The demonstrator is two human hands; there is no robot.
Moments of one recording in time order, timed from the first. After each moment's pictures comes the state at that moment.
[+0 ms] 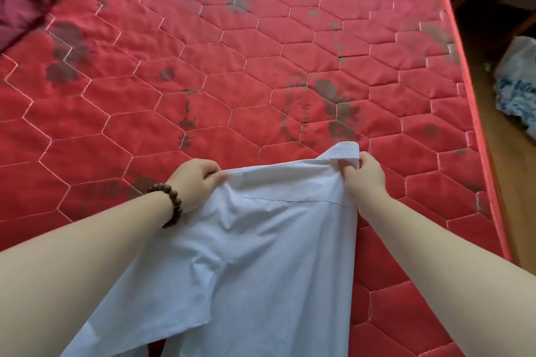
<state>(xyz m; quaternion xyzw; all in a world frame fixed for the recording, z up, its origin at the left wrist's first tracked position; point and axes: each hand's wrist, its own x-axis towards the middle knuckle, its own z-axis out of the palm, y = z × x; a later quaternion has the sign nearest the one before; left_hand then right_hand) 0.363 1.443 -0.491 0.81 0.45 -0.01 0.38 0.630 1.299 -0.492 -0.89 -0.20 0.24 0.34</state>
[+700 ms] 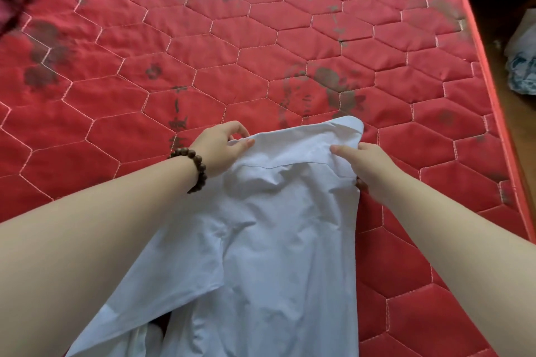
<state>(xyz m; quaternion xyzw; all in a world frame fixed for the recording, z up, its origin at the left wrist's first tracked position) 0.426 1.481 -0.501 0.81 0.41 0.04 0.41 0.648 1.318 -0.490 -0.81 -0.13 0.43 0.37</state>
